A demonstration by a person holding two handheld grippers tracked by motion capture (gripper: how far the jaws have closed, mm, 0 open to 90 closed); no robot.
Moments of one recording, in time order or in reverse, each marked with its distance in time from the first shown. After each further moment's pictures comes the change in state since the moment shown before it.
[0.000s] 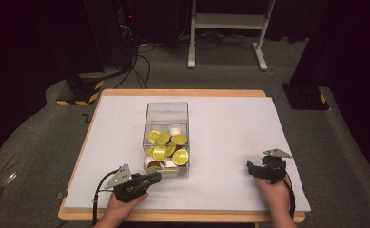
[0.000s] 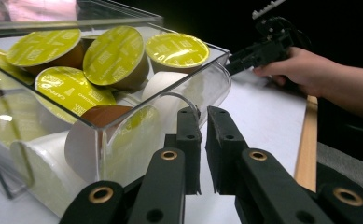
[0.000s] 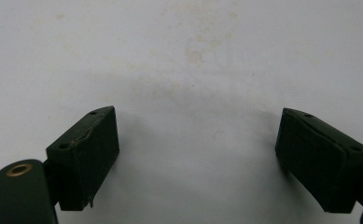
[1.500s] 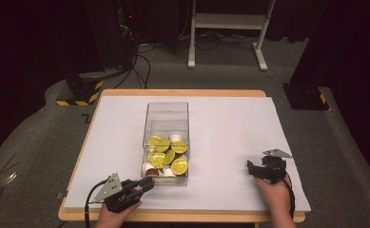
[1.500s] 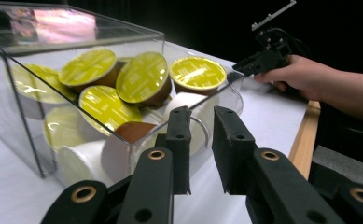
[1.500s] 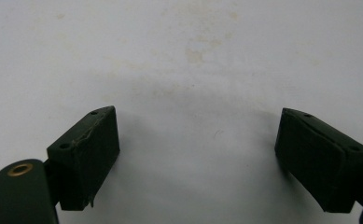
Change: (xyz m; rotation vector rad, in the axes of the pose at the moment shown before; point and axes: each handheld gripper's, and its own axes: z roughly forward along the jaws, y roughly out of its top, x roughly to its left) left arm -0.015 0.003 -0.030 -0.083 0.044 0.032; right arm 0.000 0.000 0.000 -0.001 0.000 -0.002
